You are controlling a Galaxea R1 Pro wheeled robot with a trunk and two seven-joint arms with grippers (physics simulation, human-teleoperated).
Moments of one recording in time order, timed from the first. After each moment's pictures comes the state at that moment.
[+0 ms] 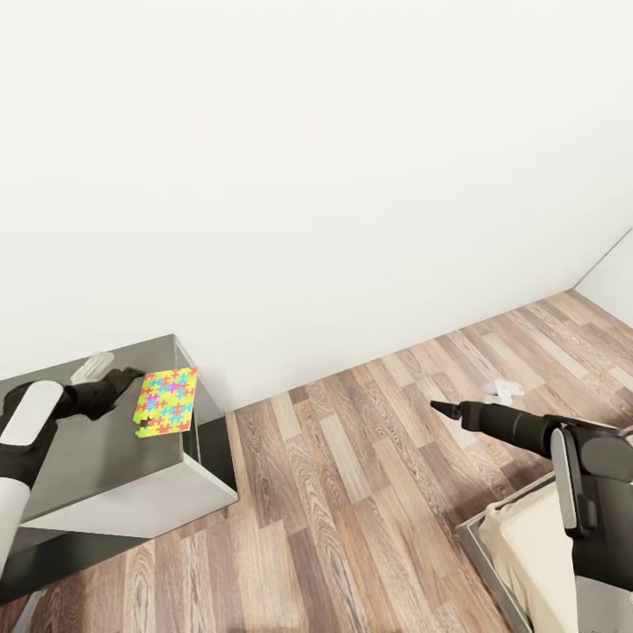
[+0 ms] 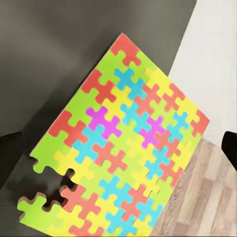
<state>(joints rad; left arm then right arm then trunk) -0.85 0.42 0.13 -0.90 1.14 0.72 0.39 -0.52 -0.13 -0.34 -1.60 0.08 1.04 0.76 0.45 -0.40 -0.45</state>
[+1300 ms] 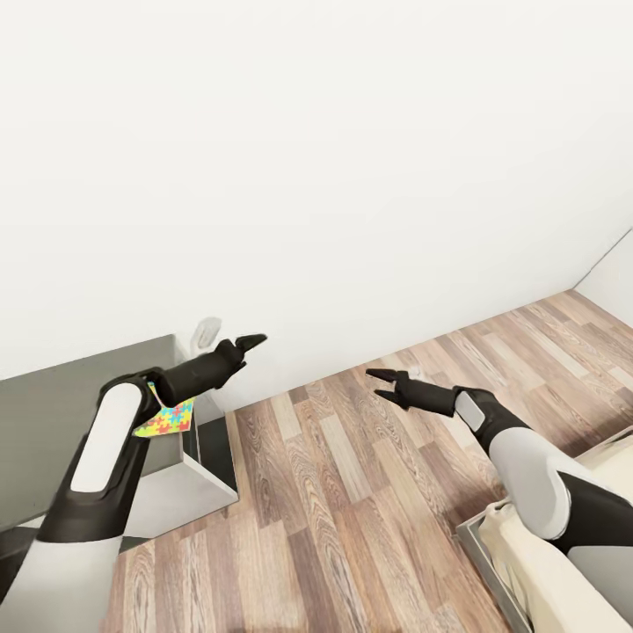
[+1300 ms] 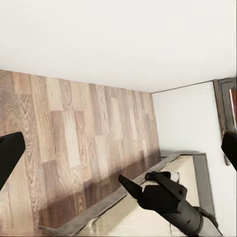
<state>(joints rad) -0.66 0.06 -0.04 -1.60 1.33 0.83 0.39 -1.12 -0.10 -0.38 -0.22 -0.10 0.70 1.01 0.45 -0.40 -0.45</state>
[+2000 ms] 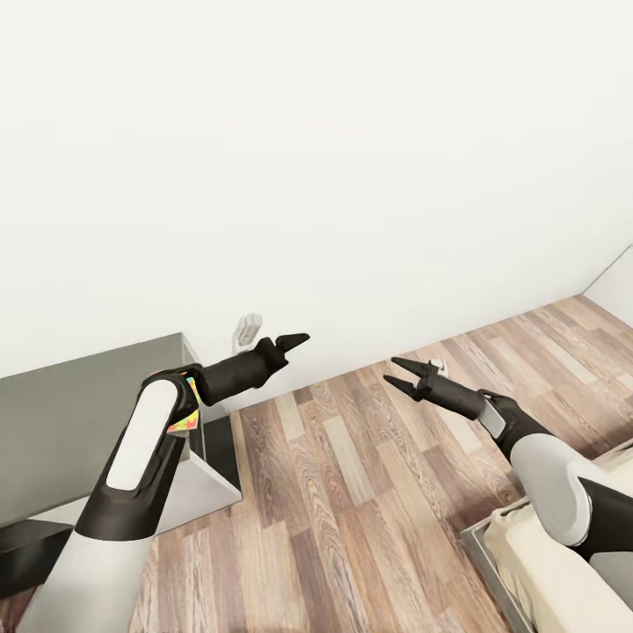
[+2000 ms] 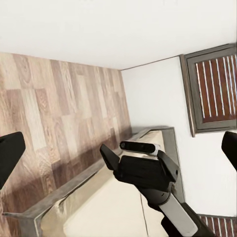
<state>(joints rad) -0.69 -0.02 -0.16 -1.61 1.38 0.83 0.39 -1.10 -0.18 -0.36 -0.21 -0.10 0.67 1.46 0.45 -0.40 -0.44</state>
